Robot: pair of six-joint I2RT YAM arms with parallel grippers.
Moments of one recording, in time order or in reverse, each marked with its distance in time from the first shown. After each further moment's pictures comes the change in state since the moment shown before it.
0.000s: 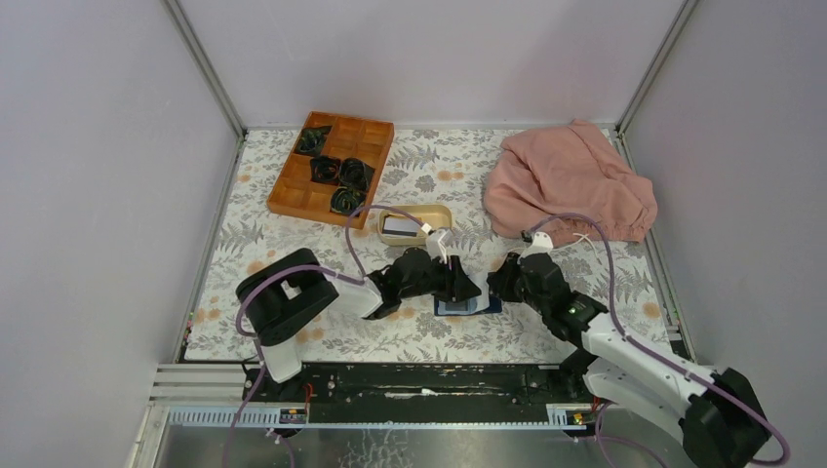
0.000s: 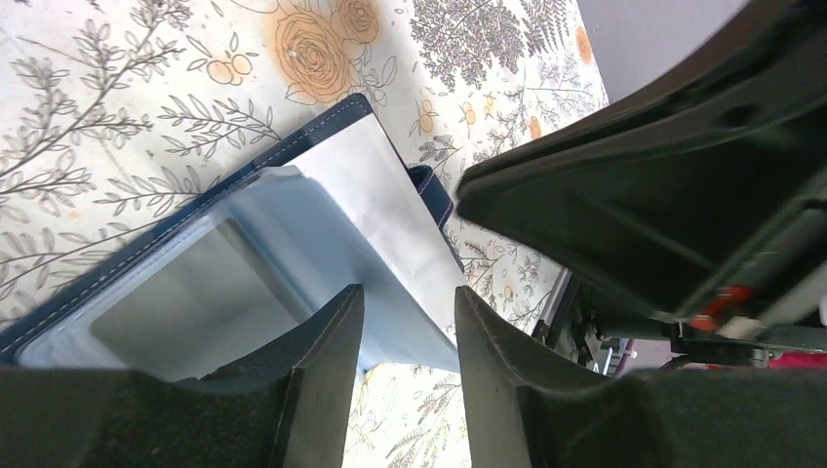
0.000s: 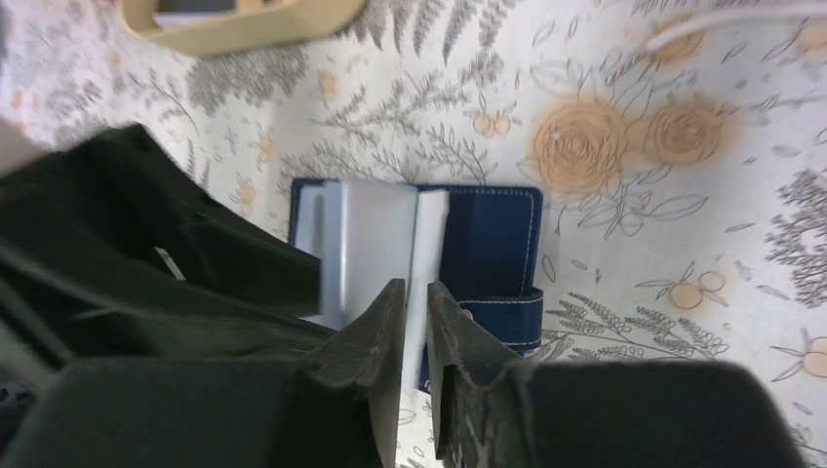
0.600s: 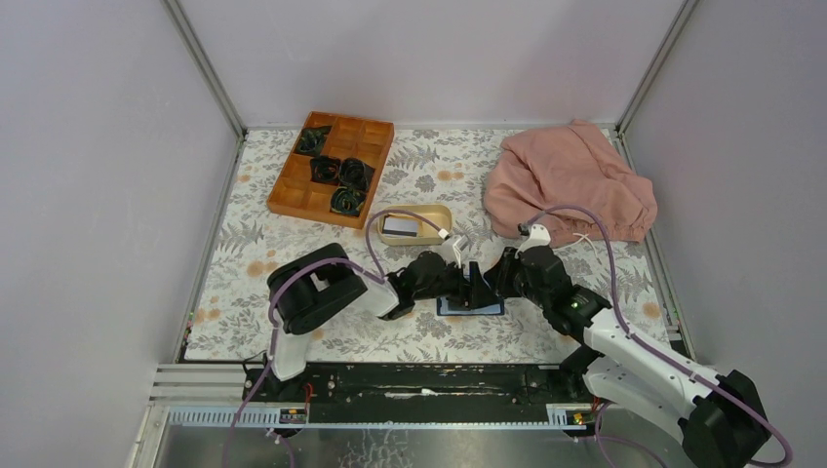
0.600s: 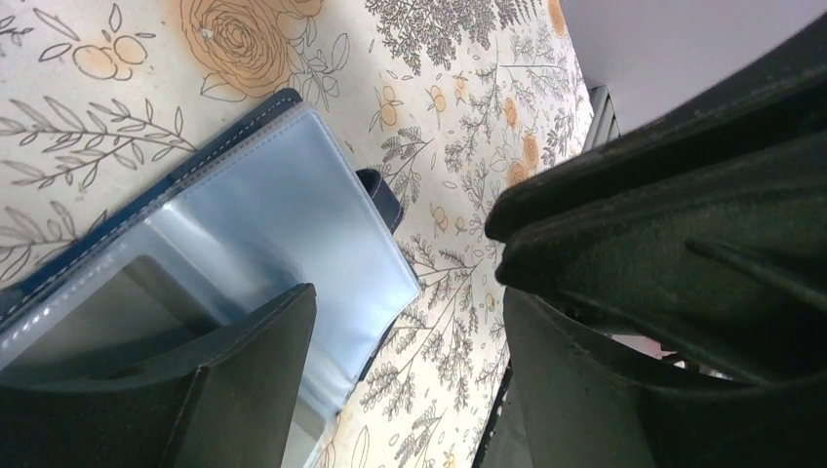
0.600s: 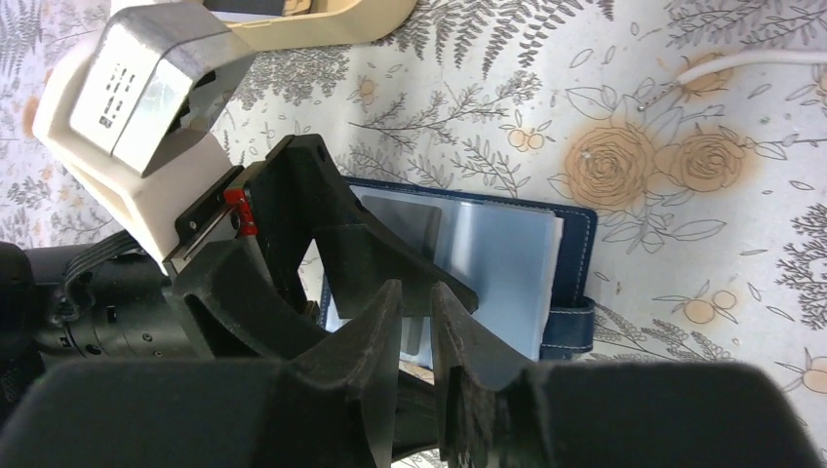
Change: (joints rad) left arm -0.034 0.198 0.111 0.114 0.071 -0.048; right arm -0.007 -0.058 0.084 -0.100 -0.019 -0.049
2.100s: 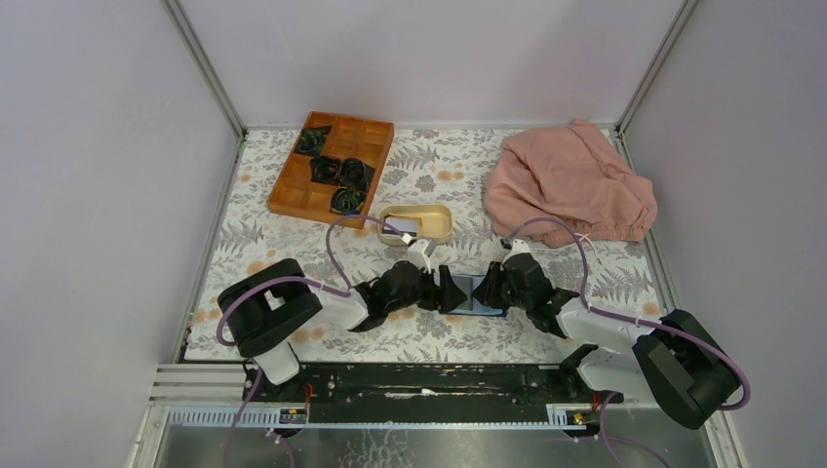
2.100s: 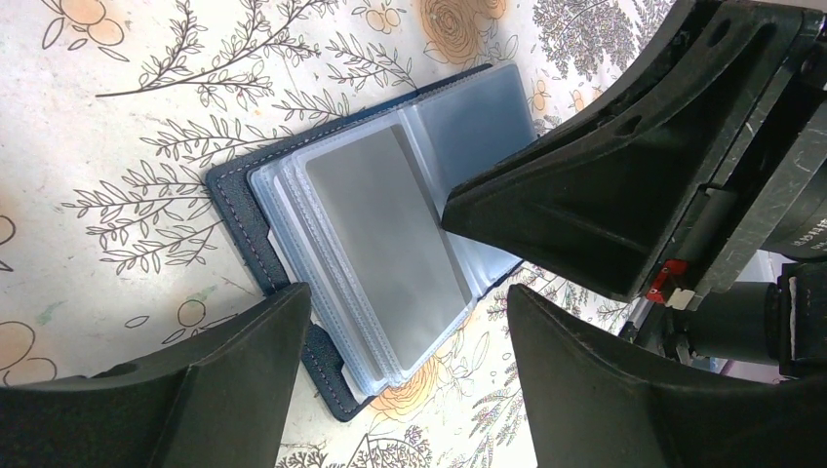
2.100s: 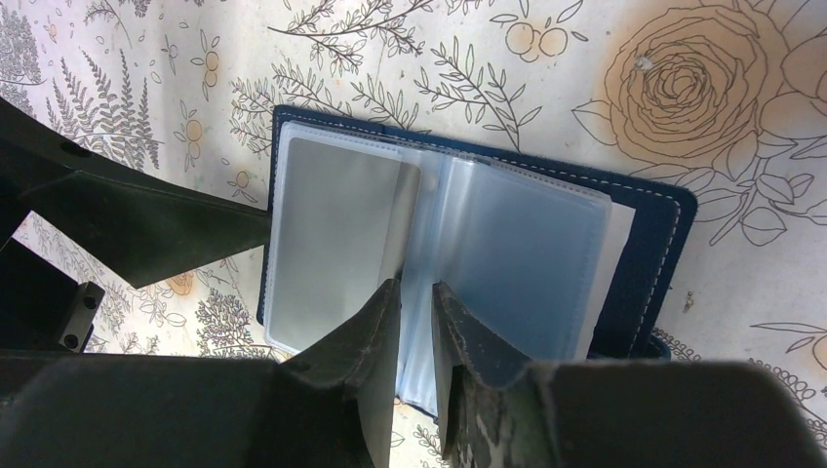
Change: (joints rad) left arm 0.000 -0.284 -0.242 -0.159 -0.280 0.087; right arm -0.013 0.346 -0.129 0.350 -0.142 0.048
